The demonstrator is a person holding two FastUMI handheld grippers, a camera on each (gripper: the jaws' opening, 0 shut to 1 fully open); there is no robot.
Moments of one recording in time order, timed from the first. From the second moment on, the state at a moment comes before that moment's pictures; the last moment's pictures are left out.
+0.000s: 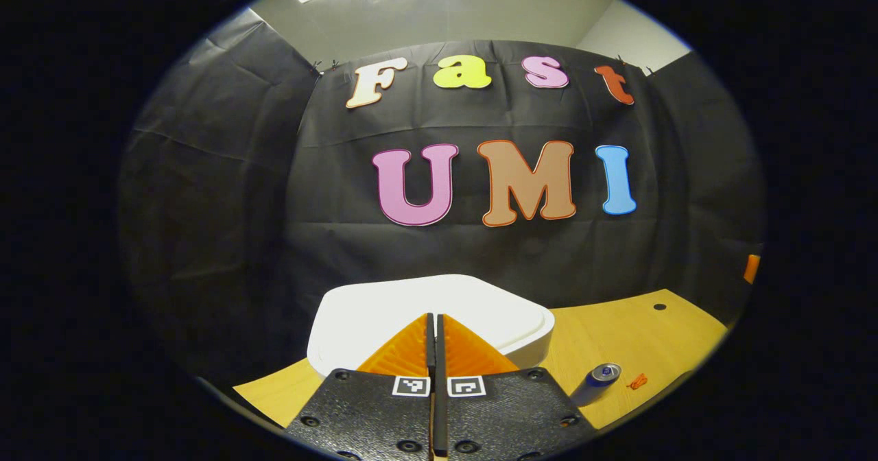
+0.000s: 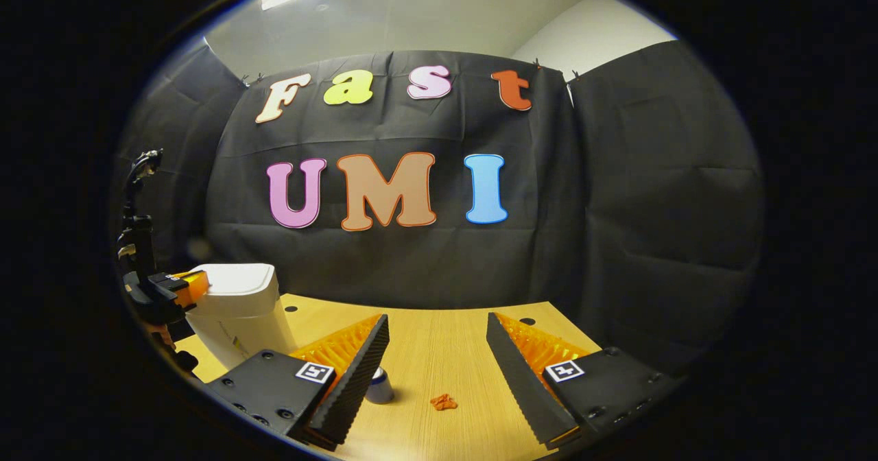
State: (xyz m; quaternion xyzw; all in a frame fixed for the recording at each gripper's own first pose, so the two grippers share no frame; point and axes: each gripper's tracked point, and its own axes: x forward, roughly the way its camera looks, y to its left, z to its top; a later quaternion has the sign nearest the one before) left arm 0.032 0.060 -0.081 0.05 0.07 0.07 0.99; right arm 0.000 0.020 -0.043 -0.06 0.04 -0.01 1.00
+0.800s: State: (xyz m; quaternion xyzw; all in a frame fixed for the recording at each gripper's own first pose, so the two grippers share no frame) left arm 0.020 0.041 0.021 0.04 0.00 0.03 1.00; right arm 0.003 0.018 -0.048 -0.07 0.03 0.01 1.00
